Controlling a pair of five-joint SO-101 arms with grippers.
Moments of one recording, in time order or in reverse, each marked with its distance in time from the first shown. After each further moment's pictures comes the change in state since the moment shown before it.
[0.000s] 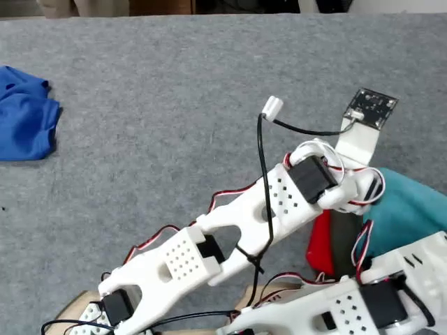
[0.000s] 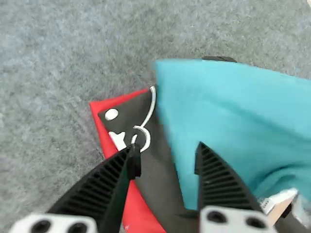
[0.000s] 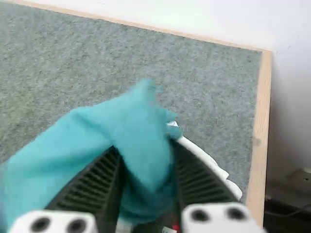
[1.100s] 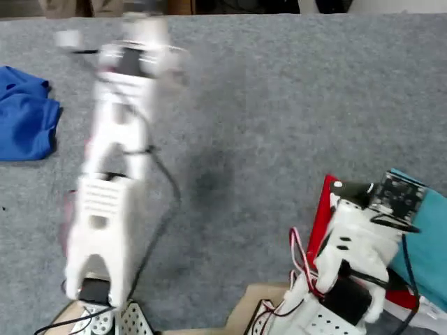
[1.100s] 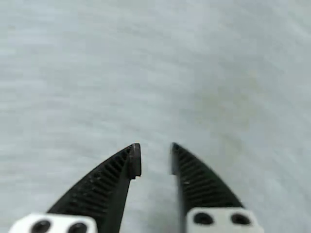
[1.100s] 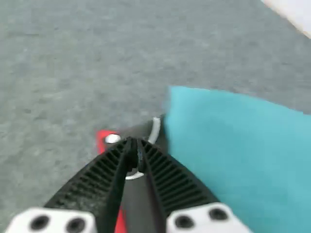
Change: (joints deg) left arm -60.0 0.0 1.2 11.8 -9.8; right arm -39.2 -15.0 7.5 12.7 5.8
